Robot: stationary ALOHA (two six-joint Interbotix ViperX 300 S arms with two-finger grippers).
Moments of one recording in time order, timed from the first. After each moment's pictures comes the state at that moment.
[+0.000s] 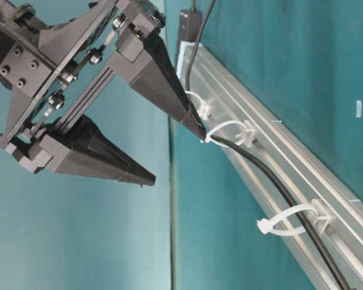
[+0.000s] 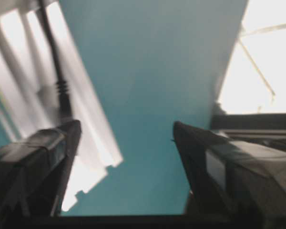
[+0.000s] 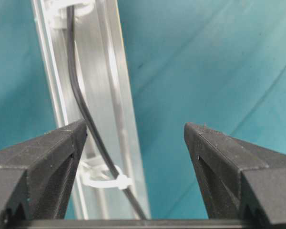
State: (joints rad) left arm -0.31 -0.21 1.00 0.02 -0.30 -1.03; right arm -0.02 0.05 0.44 0.08 0.34 -1.00
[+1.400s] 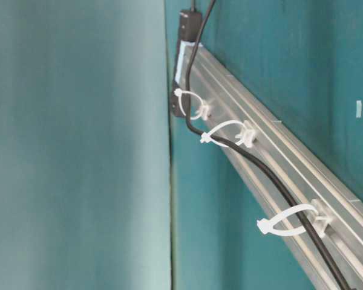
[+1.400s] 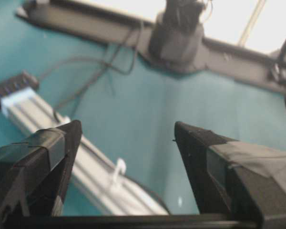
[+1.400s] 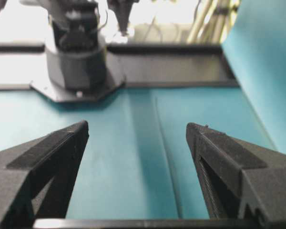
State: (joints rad) left arm 0.14 -0.93 1.00 0.02 -0.04 -0.21; right arm -0.13 -0.38 0.62 0.08 -0.13 -0.14
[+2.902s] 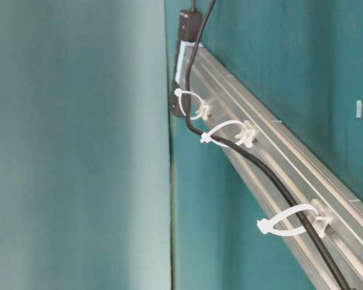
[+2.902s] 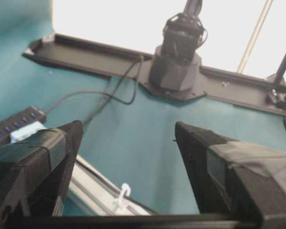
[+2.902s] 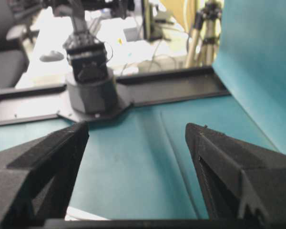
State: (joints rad) left arm 0.14 -1.00 1.00 0.02 -0.03 -0.16; right arm -0.15 -0.87 0.92 0.08 -0.05 0.00
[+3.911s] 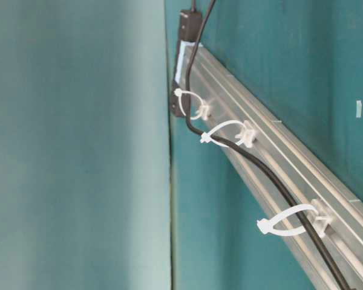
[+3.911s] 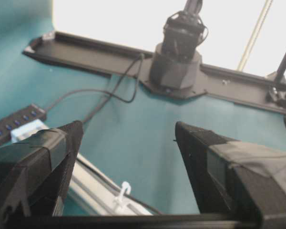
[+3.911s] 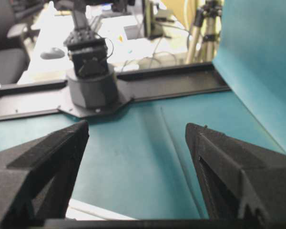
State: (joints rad) left arm 0.14 -1.00 1.00 0.02 -0.03 -0.16; right arm -0.15 -0.90 0.95 0.08 -0.05 0.00
